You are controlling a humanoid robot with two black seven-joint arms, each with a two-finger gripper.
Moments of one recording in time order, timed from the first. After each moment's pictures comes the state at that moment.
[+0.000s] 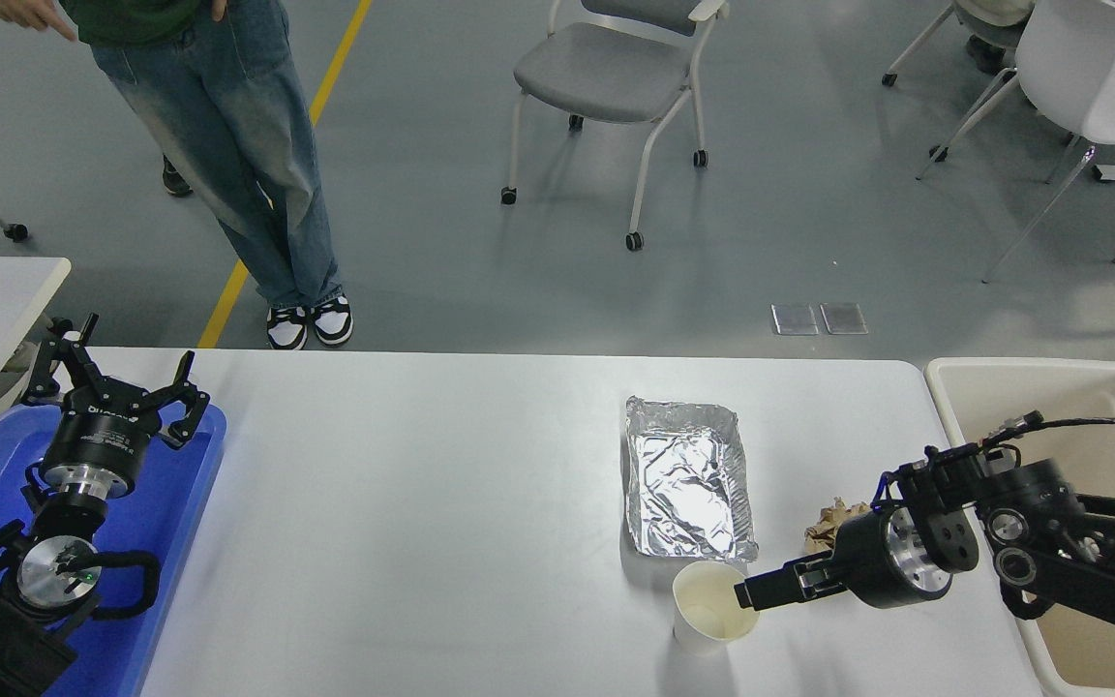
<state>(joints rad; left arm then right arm) -0.46 0.46 -0.83 -0.52 -0.20 -0.62 -0.53 0.85 -0.72 0.14 1.50 -1.26 0.50 -0.14</state>
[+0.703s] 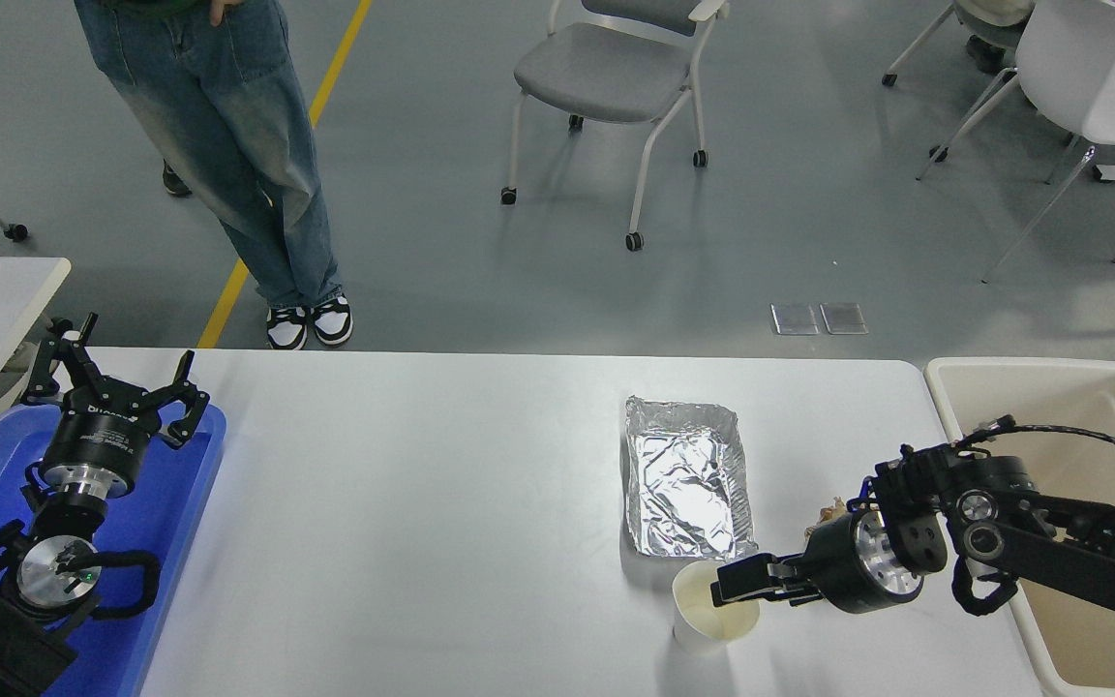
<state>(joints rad) -0.46 0.46 -0.83 -0.52 -0.20 -0.62 -0.53 0.82 -0.64 0.19 1.46 -1.05 0.50 -0.32</state>
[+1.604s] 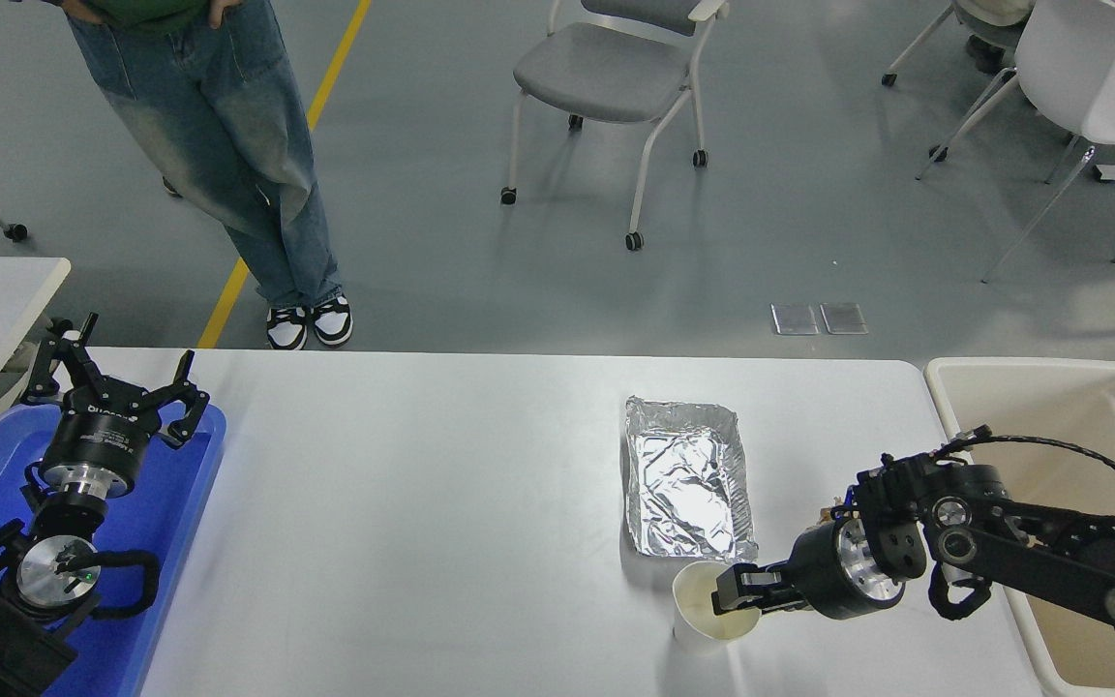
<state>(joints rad) -0.46 0.46 -0.83 -0.52 -0.20 -0.62 -0.53 0.80 -0.61 0.20 1.43 -1.10 0.50 -0.32</state>
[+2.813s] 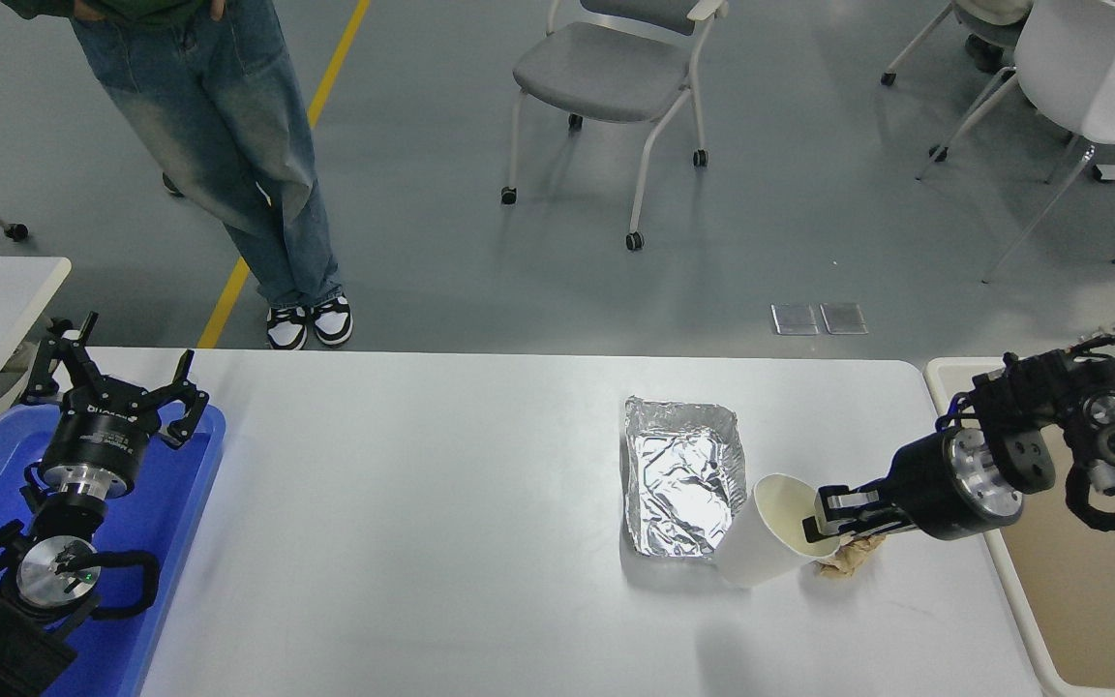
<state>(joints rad) -0.46 0.46 -0.83 -0.52 -0.20 -0.62 -0.53 1.00 -0.95 0.26 1.59 -0.93 0.67 -0.29</state>
